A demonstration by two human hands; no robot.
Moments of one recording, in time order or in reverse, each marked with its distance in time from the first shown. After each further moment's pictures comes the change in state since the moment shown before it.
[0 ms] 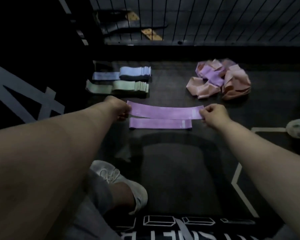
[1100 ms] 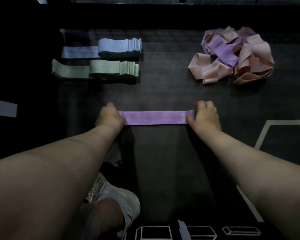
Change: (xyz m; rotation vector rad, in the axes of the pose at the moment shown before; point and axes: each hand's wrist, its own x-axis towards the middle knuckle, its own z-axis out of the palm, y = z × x) left_hand 0.104 -0.068 0.075 0.624 0.242 0.043; right_hand 0.064 0.061 0.077 -0.646 0.010 -0.171
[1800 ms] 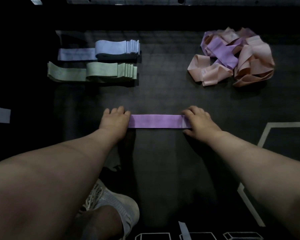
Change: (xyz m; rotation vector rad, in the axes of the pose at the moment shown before) left_hand 0.005 0.006 0.014 0.730 -0.047 0.582; right_hand 0.011 0.010 0.003 -0.182 -0.260 -0.384
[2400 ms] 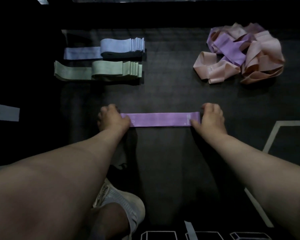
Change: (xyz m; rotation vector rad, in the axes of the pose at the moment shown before) left_hand -0.003 -0.010 0.013 -0.777 0.147 -0.596; right_hand -0.004 -0.008 0.008 0.274 0.252 0.384
